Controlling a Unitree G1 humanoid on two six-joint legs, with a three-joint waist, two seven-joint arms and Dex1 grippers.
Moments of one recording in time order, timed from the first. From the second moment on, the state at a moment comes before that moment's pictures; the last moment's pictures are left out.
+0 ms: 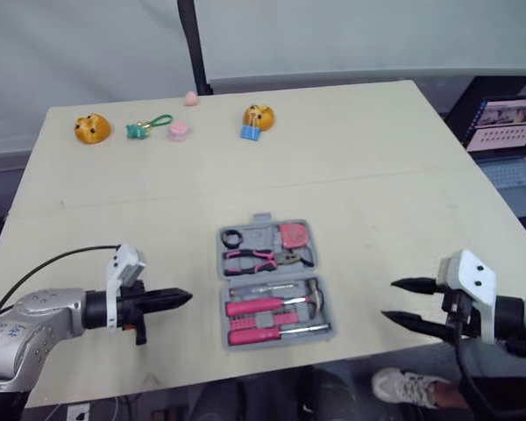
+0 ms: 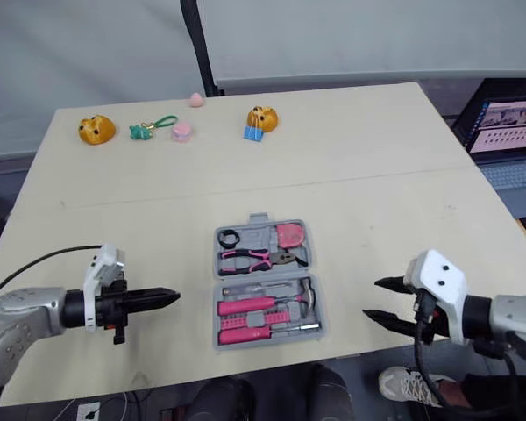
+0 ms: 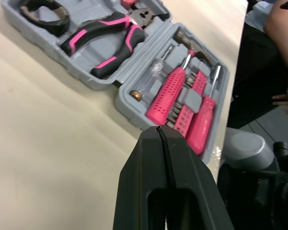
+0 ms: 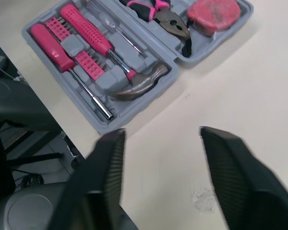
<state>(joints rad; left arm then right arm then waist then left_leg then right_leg) 0.05 0.84 0.23 -0.27 -0.63 0.76 -0.98 0.30 -0.99 -0.43 -0.63 0.57 0.67 0.98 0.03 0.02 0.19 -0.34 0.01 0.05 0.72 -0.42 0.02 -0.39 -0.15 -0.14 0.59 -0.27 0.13</state>
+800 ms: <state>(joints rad) -0.10 0.70 0.05 0.20 -0.34 0.30 -1.03 0.07 -0.85 -0.18 -0.42 0.46 0.79 0.80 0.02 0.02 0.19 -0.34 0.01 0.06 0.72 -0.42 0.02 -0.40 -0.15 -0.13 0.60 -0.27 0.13</state>
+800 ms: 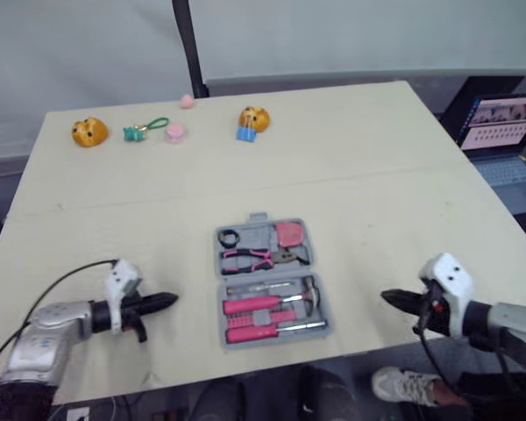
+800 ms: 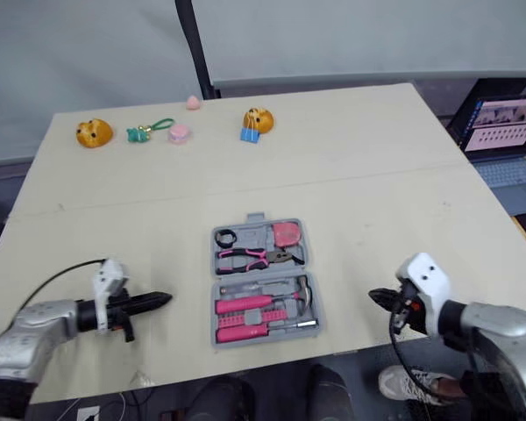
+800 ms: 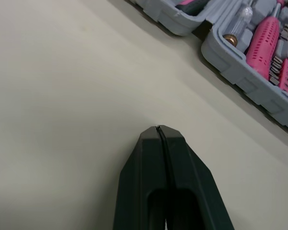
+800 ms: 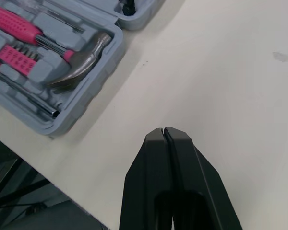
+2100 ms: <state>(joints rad) -0.27 0.50 -0.13 0.10 -0.16 0.41 -0.91 -0.48 -0.59 0.24 0.15 0.18 0.59 0.90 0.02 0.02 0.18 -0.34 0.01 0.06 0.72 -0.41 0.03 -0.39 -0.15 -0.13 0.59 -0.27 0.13</state>
